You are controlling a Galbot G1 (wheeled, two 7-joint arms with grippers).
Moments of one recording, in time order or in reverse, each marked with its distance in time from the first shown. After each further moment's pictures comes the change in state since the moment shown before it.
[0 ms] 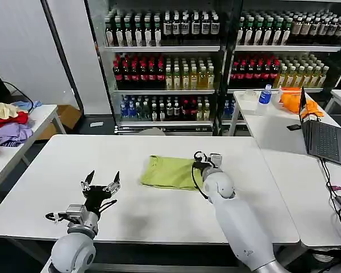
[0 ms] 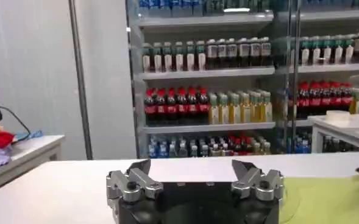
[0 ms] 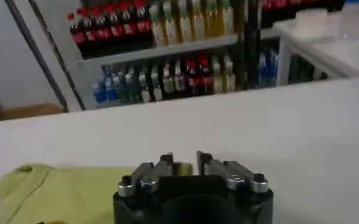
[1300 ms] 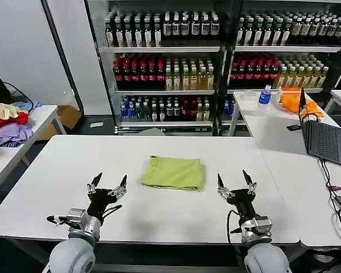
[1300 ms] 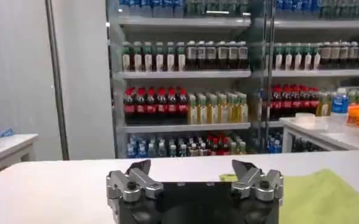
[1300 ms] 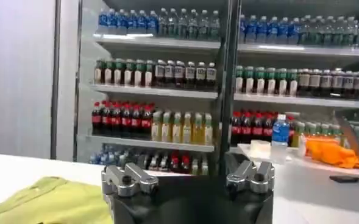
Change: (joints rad) left arm 0.048 0.016 0.007 -0.079 -0.033 0.024 0.039; right arm -0.724 -0.160 0.266 0.690 -0.385 0.378 -0.153
